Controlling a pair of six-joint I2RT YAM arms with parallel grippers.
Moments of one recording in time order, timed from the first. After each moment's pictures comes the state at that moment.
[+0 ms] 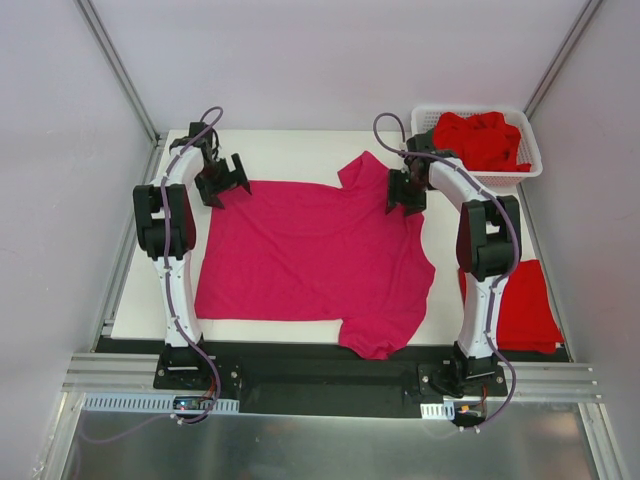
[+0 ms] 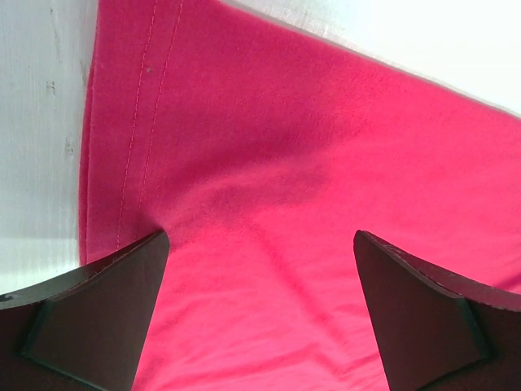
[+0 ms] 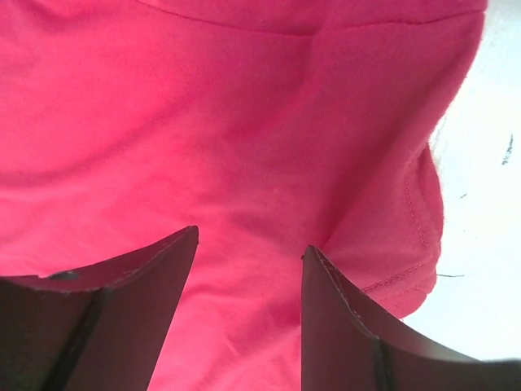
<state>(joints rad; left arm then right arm) 0.05 2.30 1.93 -0.87 0.29 -0.38 0.22 2.12 1.72 -0.81 -0.15 0.22</state>
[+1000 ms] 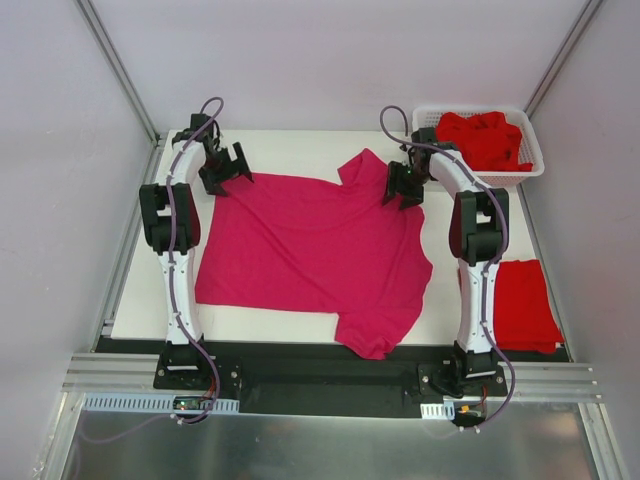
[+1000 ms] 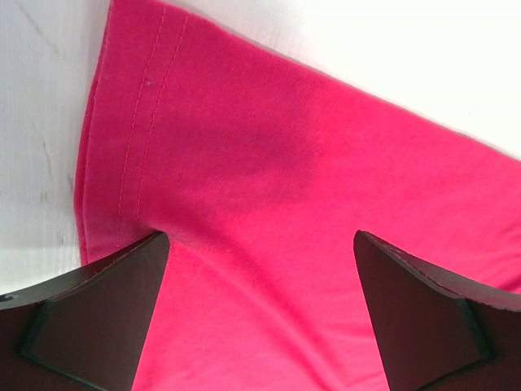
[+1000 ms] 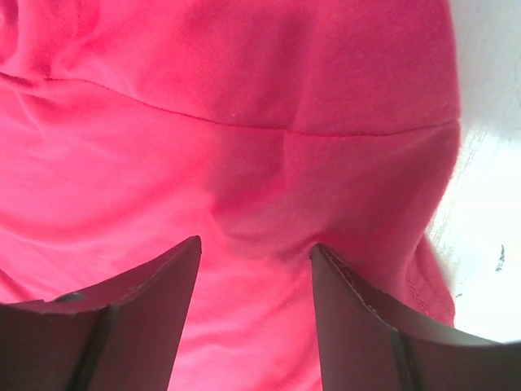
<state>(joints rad) 0.05 2.42 2.12 -0.87 0.31 -0.39 0.16 2.34 1.97 -0.87 -0.30 0.22</state>
